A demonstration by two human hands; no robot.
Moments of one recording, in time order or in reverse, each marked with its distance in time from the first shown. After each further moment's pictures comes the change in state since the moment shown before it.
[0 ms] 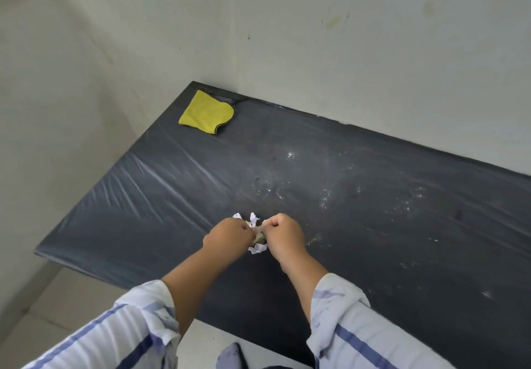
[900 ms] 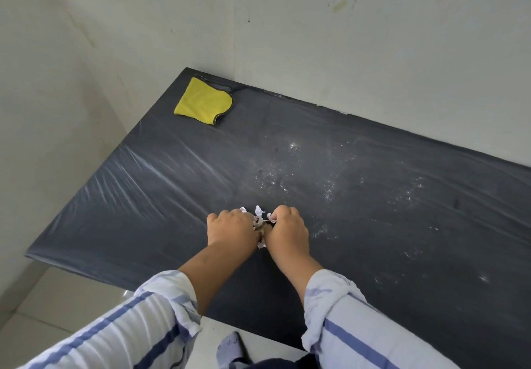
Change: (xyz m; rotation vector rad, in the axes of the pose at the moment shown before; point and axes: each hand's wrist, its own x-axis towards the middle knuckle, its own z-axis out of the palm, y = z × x) left_hand 0.023 -0.019 0.013 0.606 0.234 0.306; right_hand 0.003 0.014 0.023 -0.414 0.191 -0.225
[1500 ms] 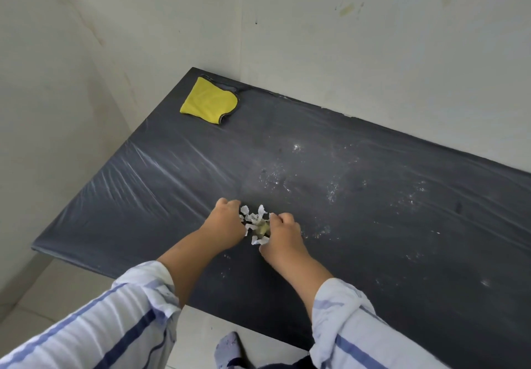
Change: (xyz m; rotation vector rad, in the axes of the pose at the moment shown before) left_hand 0.007 -0.030 -0.014 -0.570 -0.193 -0.102; right_hand -0.013 -0.003 -0.005 -0.099 -0.275 -0.067
